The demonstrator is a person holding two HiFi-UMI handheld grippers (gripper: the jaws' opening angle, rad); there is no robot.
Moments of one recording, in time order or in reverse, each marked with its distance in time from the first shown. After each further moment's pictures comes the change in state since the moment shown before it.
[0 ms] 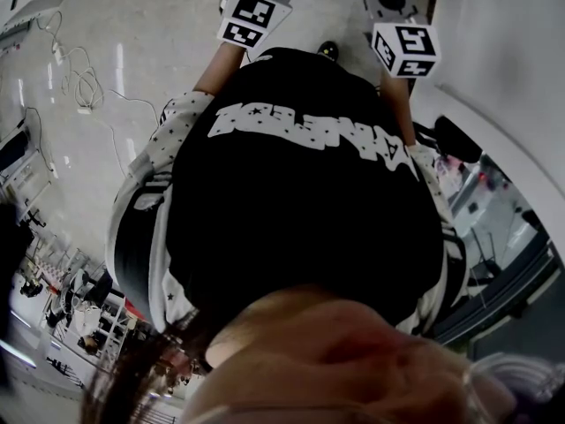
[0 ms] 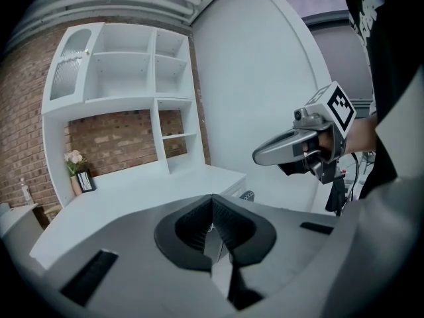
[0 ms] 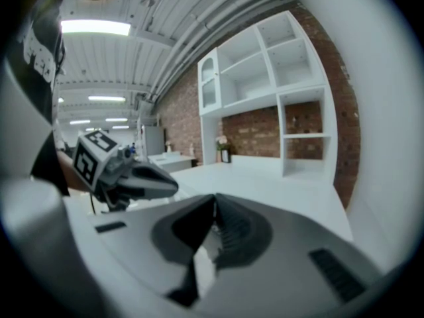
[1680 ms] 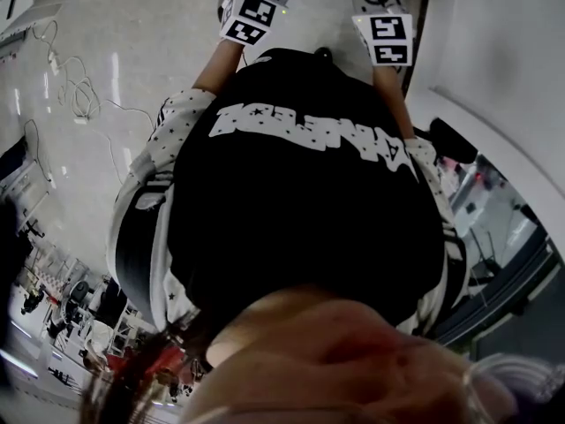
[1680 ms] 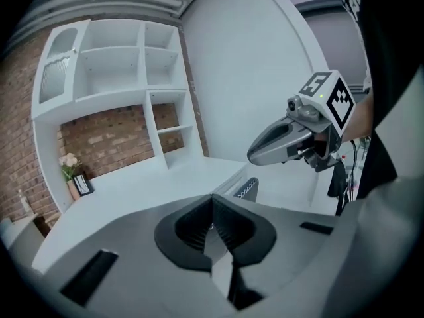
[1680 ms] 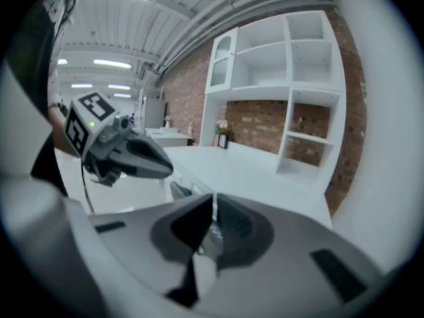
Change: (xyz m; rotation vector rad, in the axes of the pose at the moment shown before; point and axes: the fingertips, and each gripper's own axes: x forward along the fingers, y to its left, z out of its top) left arm 0.026 -0.002 -0.030 0.071 0.065 -0.013; right arm 0.022 -0.018 -0.037 -0.192 0.147 -0.076
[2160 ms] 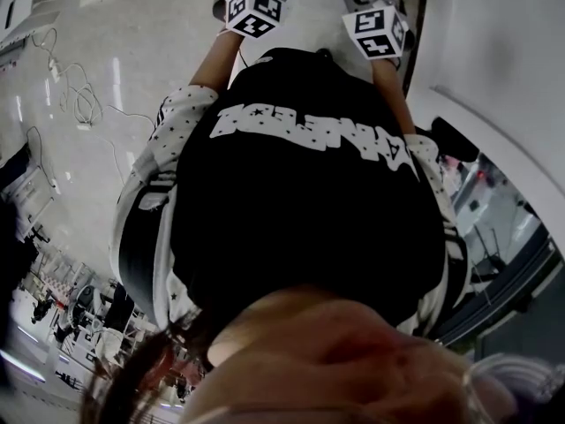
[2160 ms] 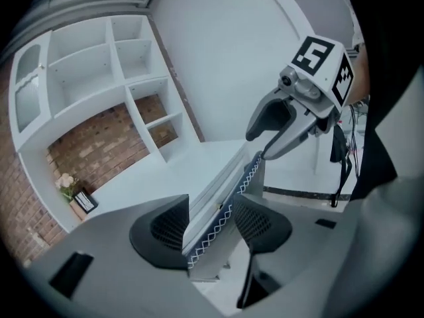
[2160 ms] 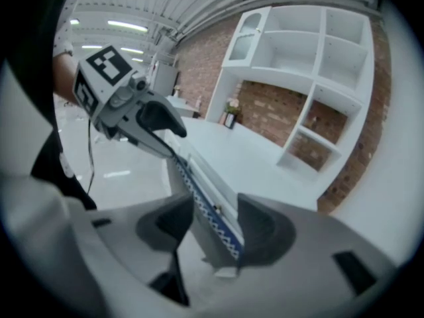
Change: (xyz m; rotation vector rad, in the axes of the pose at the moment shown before) left arm 0.027 0.018 -0.027 0.201 0.139 -0.007; right arm 0.027 -0.006 -0.036 -0.214 0.209 -0.029
